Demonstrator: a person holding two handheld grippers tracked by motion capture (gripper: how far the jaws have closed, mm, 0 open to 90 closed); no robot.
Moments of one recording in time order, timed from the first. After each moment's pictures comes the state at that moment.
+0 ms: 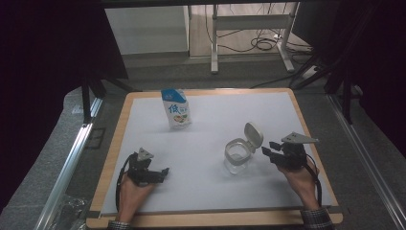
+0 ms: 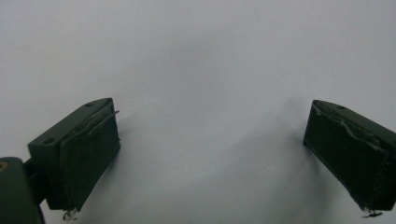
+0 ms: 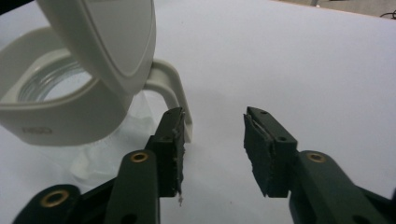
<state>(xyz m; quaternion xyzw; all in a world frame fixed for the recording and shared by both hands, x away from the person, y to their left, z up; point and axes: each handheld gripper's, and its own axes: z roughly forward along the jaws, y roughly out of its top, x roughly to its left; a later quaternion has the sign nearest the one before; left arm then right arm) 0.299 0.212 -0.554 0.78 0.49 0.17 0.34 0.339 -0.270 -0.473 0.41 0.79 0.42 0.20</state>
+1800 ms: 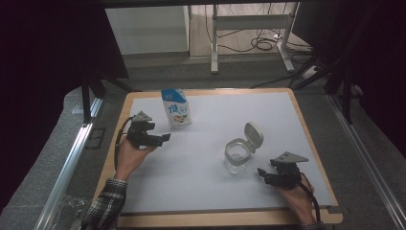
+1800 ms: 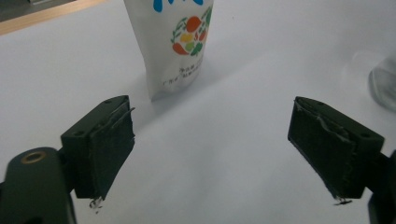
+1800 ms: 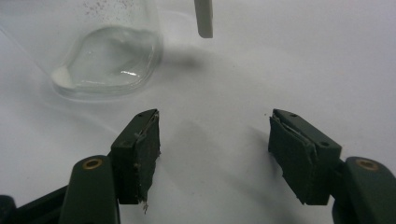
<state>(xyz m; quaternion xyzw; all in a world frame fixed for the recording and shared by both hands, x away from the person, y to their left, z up) 0.386 0.224 -0.475 0.79 0.43 0.15 0.41 0.313 -0.268 -0.530 0.41 0.81 0.37 0.19</state>
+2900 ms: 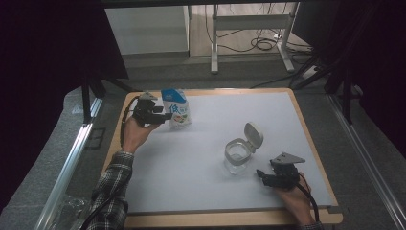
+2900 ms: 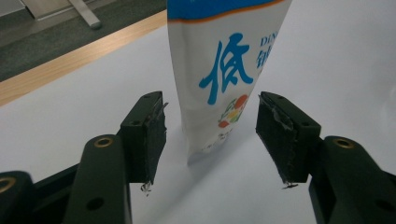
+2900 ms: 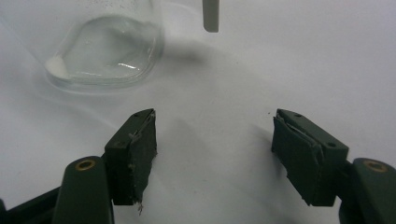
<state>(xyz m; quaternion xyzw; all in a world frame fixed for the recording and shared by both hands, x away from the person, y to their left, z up) 0.454 0.221 -0.454 0.80 0.41 0.16 0.40 0.311 -0.263 -0.532 0.40 0.82 0.35 0.20</state>
